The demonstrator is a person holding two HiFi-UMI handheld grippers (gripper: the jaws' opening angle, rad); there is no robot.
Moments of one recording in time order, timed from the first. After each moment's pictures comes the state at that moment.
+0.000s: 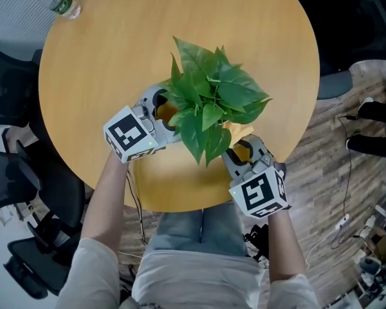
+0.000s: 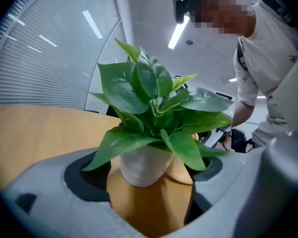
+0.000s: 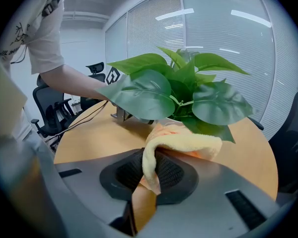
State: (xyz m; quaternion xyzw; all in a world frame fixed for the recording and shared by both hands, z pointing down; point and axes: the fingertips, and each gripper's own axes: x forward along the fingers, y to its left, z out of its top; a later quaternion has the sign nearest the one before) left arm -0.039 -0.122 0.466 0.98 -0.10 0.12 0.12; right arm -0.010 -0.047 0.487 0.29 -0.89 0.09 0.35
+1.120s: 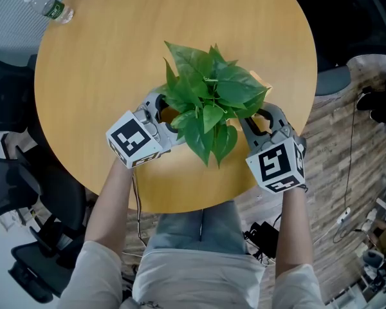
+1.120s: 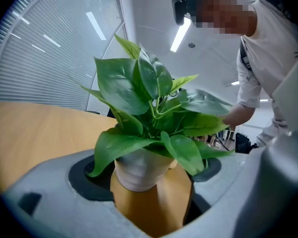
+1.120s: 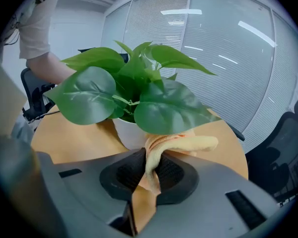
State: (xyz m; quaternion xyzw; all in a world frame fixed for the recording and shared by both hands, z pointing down) left arm -0.025 -0.121 0.463 0.98 -0.12 0.11 0.13; right arm 0.045 -0.113 0.483 0.34 -0.85 0.03 0.40
